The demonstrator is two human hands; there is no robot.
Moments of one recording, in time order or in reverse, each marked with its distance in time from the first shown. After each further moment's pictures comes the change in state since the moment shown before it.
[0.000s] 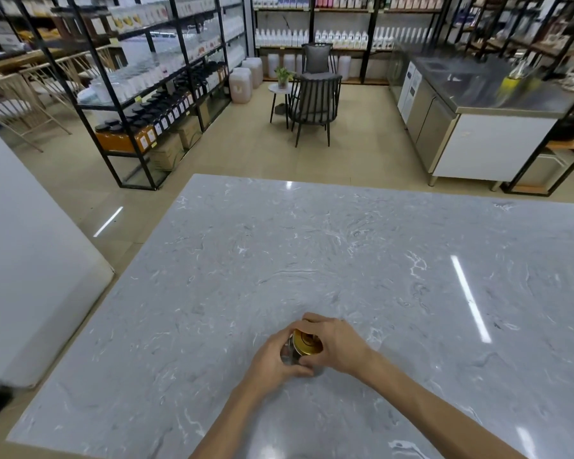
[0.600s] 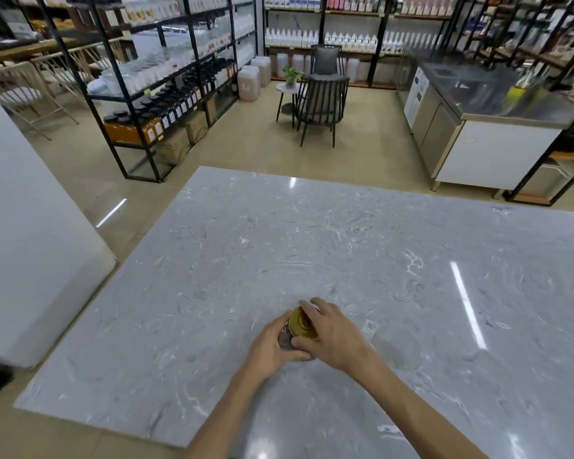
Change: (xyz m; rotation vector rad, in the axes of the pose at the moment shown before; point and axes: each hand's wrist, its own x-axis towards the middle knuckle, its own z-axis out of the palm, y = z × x) left_hand -0.005 0.002 0.006 -0.099 0.052 -0.002; right_hand -0.012 -0.001 0.017 -0.115 0.126 0.104
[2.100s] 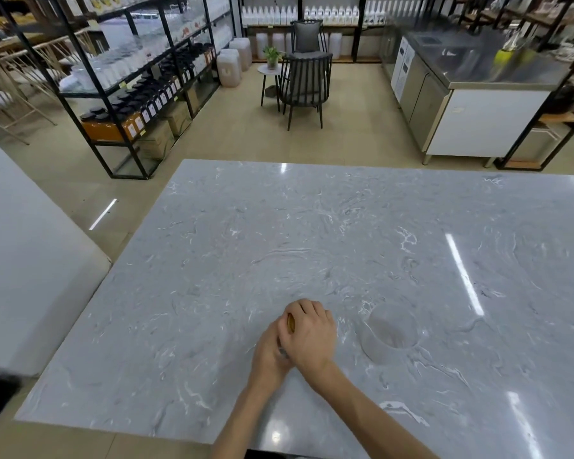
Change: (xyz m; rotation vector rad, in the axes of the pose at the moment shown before) left_hand -0.032 0.011 0.025 0.112 0.201 -0.022; right_hand 0.007 -0.041 0.064 0.101 0.577 0.240
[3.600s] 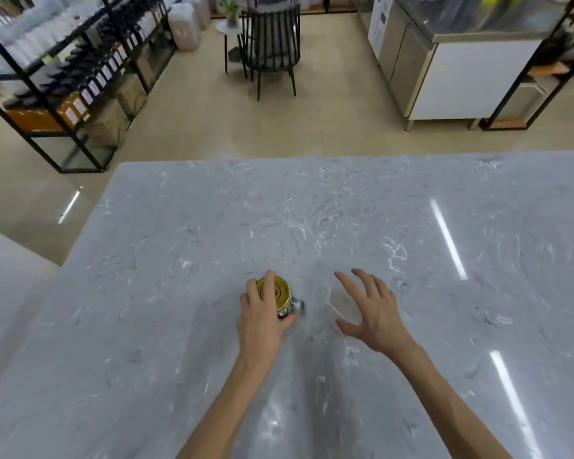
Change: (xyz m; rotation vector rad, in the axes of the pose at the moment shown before) left_hand 0.176 0.078 0.042 0.767 0.065 0.050; right_hand 0.137 0.190 -0.059 -0.171 -0.447 0.089
